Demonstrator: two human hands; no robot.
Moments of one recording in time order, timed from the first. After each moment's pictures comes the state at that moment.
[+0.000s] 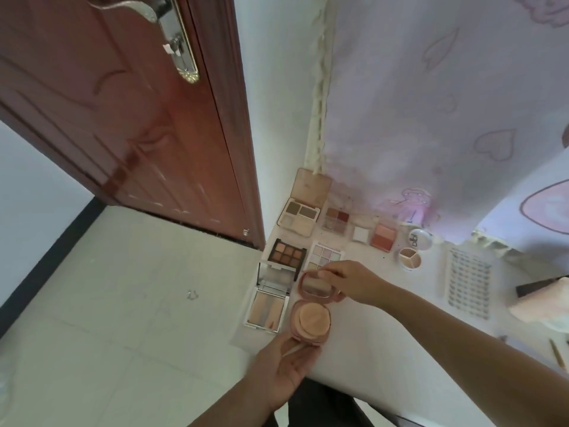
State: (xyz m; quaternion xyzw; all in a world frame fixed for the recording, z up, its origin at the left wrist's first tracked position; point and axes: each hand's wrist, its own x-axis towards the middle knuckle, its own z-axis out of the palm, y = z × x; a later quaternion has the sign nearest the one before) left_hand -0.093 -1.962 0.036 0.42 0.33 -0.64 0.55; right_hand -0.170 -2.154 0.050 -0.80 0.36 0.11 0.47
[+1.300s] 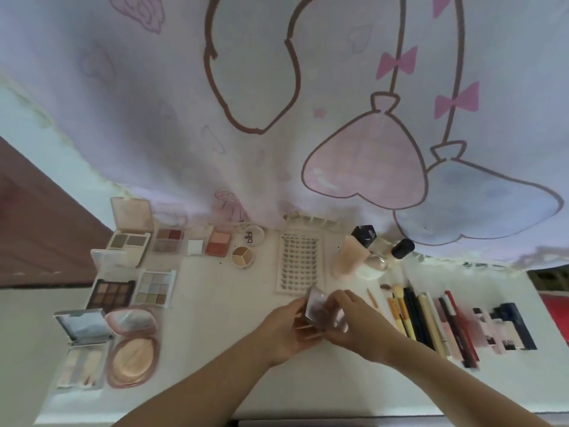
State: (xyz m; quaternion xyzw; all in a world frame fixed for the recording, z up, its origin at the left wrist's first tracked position) left_hand -0.317 -2.143 0.042 0.50 -0.03 -0.80 0.34; right_hand -0.483 -2.183 0.066 -0.80 0.49 0.05 0.35
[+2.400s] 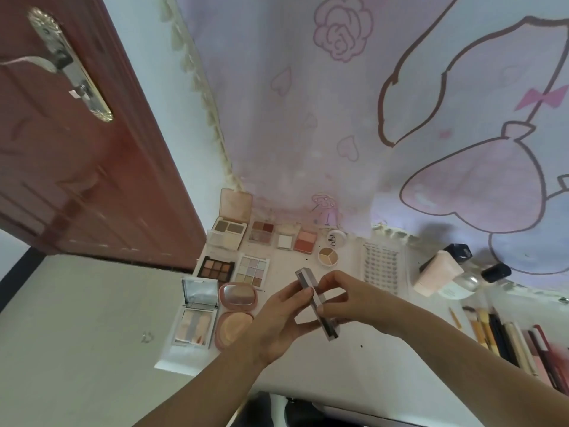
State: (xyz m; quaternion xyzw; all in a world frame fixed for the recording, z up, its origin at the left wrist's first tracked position) left_hand -0.170 -2.057 0.091 0.42 -0.13 -0.72 0.53; right_hand -0.311 -2.151 0.134 -0.64 0.44 0.05 0.63
